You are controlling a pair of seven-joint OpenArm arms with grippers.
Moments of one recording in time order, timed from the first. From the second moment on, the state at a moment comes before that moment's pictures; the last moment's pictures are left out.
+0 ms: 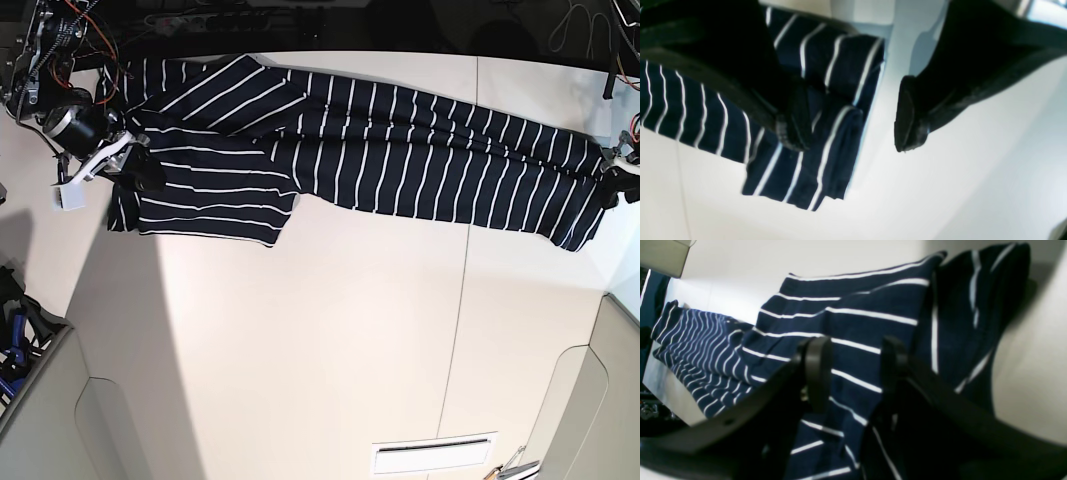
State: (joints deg) left arm 13.0 -32.7 -36.1 69.8 -39.3 -32.4 29.7; right arm -15.7 11.5 25.2 94.8 48.6 32.4 -55.7
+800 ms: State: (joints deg) left arm 3.8 -34.9 -36.2 50.6 -58.4 -36.0 47.9; right arm -15.7 11.5 25.3 94.8 48.7 32.4 -56.6
